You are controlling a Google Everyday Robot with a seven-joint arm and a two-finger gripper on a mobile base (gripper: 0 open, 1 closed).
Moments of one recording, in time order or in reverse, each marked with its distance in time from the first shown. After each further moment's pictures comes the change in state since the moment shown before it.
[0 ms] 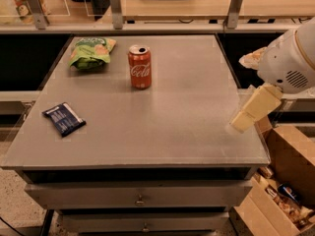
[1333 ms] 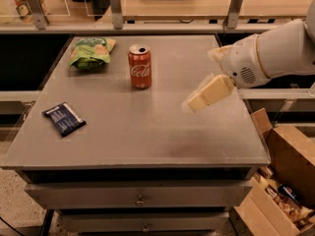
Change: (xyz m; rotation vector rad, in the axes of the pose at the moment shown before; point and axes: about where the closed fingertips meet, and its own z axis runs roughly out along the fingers) arm -0.063 -0.028 0.056 0.004 -0.307 0.084
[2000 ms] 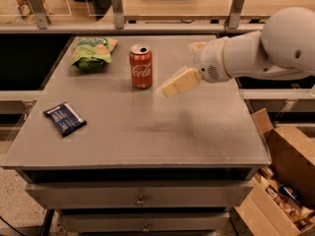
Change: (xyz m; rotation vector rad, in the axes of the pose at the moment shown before) arm -0.031 -0.039 0.065 0.073 -0.158 0.013
